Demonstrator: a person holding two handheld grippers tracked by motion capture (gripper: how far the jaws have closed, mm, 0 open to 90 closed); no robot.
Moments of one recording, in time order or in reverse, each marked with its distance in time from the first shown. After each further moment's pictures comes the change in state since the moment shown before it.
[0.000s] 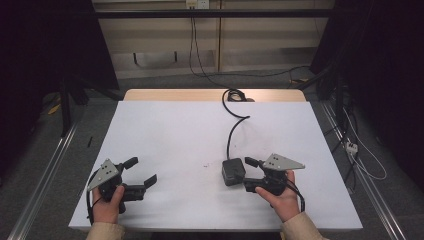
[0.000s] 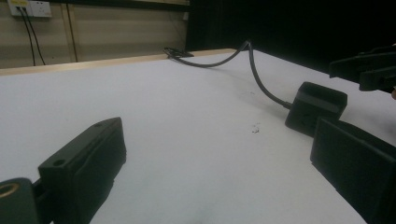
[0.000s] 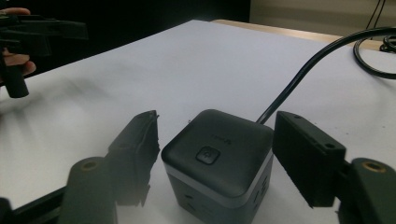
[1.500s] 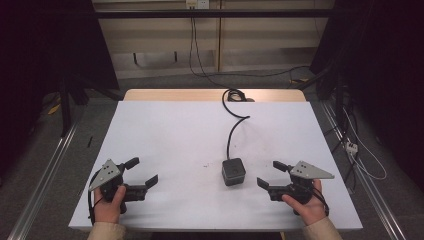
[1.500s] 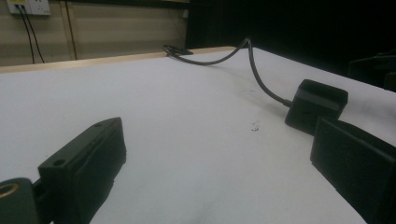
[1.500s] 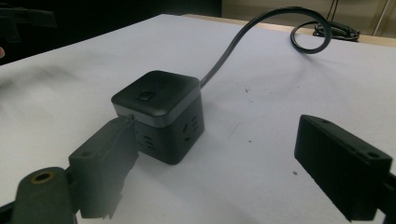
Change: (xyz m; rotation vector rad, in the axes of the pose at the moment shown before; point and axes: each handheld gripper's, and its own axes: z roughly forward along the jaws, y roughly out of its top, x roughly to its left) left arm -0.002 -0.001 0.002 0.007 0.000 0.000; right arm -0.030 -0.025 -0.055 -0.005 -0.098 0.009
